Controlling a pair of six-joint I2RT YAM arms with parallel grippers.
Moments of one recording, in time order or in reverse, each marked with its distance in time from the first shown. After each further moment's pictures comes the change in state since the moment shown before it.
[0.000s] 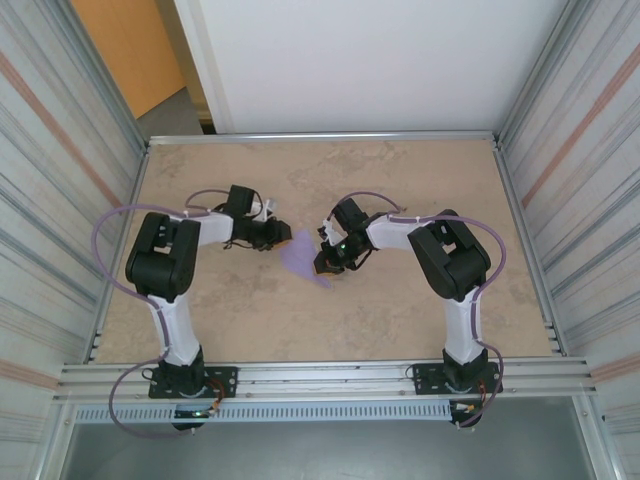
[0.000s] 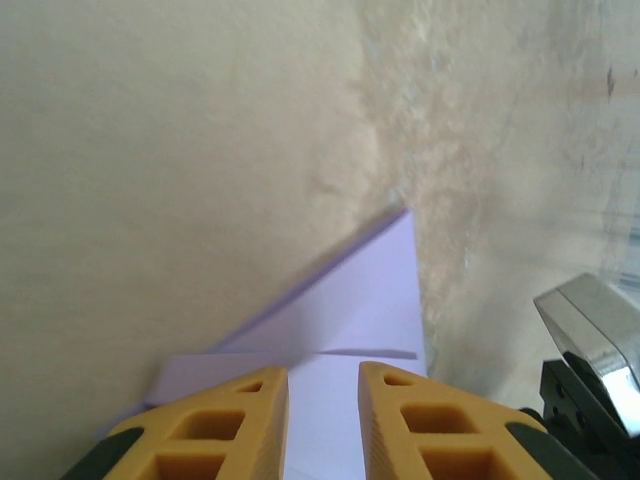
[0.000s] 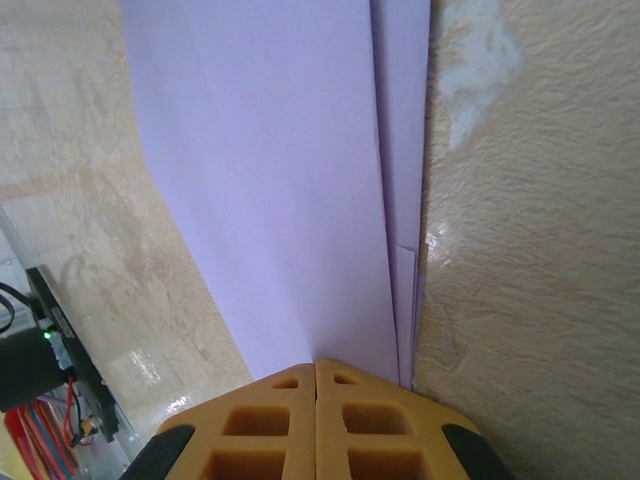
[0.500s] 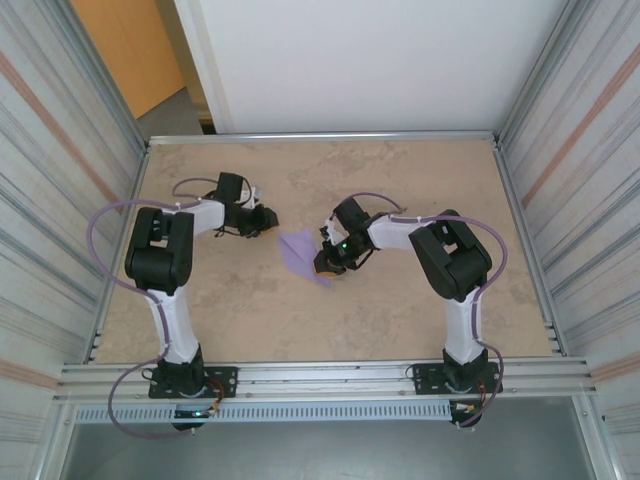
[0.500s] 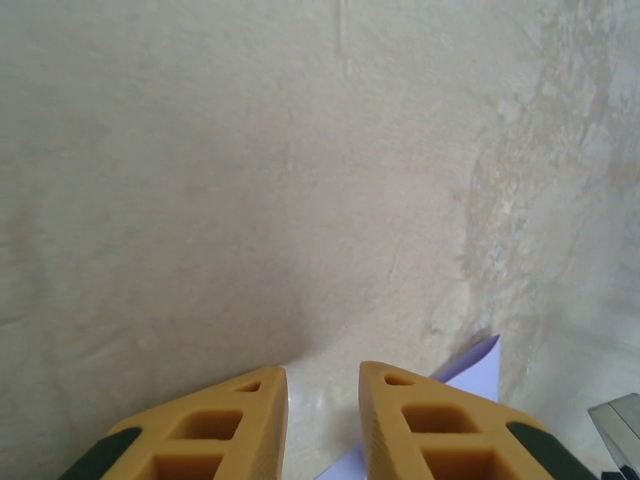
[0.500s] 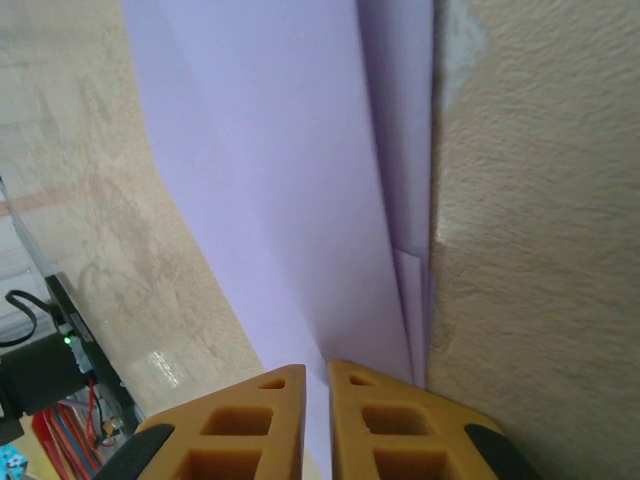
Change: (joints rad) left arm 0.068 0.042 0.130 -0.111 -0.117 0.034; right arm -0.008 -0.016 -0.006 0.014 -0.021 0.064
